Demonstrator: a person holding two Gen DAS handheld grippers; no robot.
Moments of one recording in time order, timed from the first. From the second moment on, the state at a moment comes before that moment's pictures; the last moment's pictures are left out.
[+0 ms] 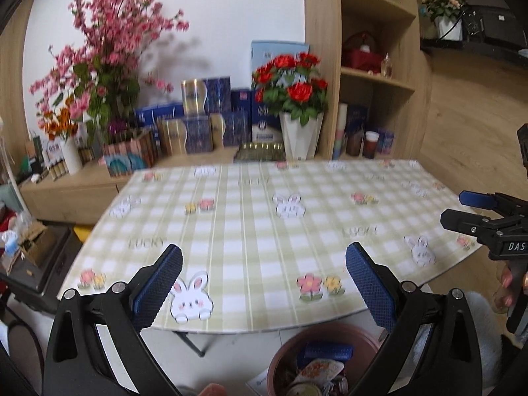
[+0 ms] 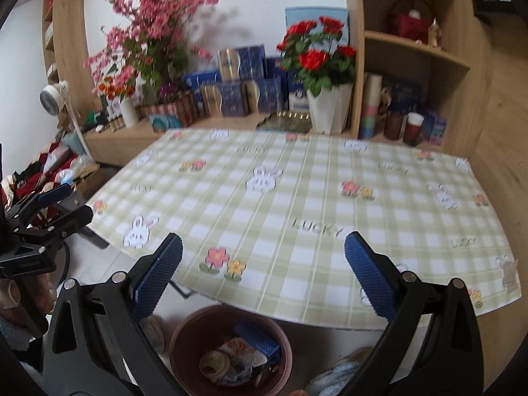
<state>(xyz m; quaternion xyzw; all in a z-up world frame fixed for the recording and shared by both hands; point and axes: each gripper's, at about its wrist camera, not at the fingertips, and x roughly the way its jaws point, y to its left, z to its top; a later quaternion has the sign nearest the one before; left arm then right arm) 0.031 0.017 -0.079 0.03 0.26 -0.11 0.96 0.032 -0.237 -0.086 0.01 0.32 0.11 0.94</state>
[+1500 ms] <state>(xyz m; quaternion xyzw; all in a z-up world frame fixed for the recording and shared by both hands) 0.010 -0.006 0.007 0.07 0.20 -0.08 0.98 0.017 -0.248 -0.021 0.01 0.27 0.09 0.96</state>
